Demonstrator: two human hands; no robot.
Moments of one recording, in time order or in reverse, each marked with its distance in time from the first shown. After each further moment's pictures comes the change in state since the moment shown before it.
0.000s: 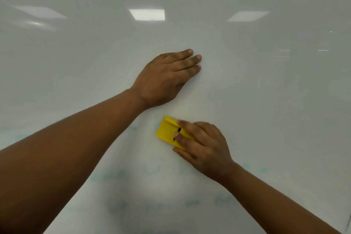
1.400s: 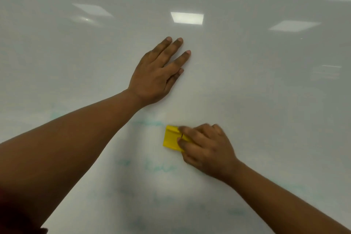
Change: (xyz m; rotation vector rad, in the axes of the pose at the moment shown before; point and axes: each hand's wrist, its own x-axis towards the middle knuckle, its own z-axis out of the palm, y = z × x) left_hand -0.130 -0.086 -0.062 0.239 0.072 -0.356; right_hand 0.074 -0.079 0.062 0.009 -0.107 -0.234
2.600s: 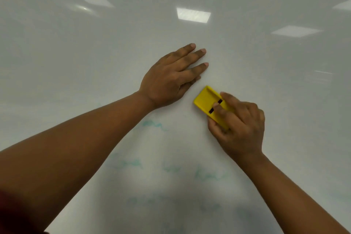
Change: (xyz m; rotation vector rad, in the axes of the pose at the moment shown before) left_hand -0.068 -0.104 -0.026 -0.162 0.094 0.122; right_hand 0.102 -0.040 0.053 -0.157 0.243 0.332
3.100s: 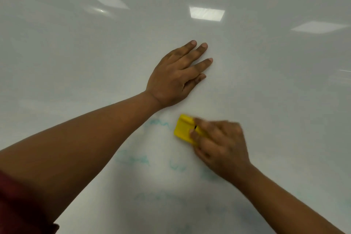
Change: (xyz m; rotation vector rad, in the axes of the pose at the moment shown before) left_hand -0.005 0.000 -0.002 0.059 -0.002 -0.089; right_hand -0.026 -0.040 0.009 0.138 -0.163 -0.243
